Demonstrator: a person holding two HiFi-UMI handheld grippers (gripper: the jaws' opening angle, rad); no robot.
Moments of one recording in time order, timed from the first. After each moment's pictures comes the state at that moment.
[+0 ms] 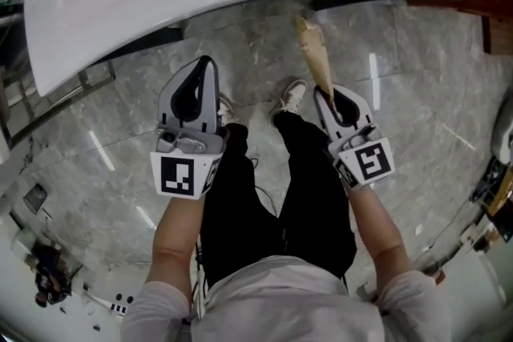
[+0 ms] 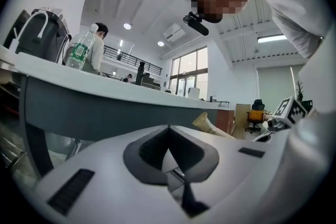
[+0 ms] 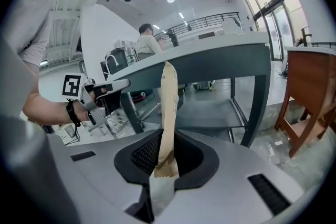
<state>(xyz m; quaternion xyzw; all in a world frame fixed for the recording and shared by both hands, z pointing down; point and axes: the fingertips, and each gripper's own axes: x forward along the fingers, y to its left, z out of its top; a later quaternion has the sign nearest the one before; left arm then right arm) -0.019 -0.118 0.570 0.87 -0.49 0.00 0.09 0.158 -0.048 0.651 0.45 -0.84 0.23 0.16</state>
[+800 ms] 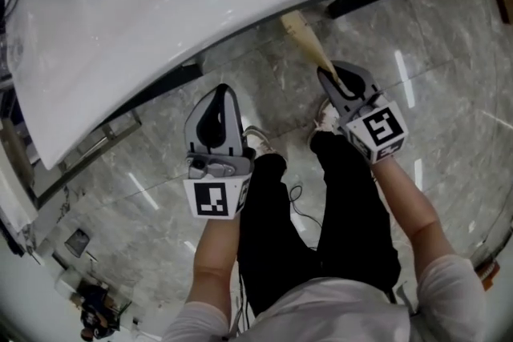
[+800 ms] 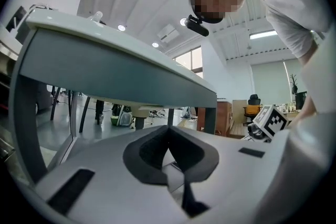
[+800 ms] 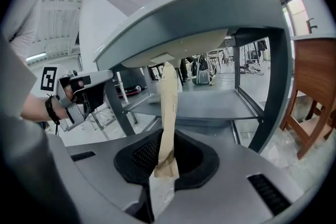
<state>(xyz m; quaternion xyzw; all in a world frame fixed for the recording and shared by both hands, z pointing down) -0.020 -0.130 0.652 0.88 -0.48 -0.01 0.07 0.144 -0.111 0.766 0.46 -0.85 0.21 0.17</state>
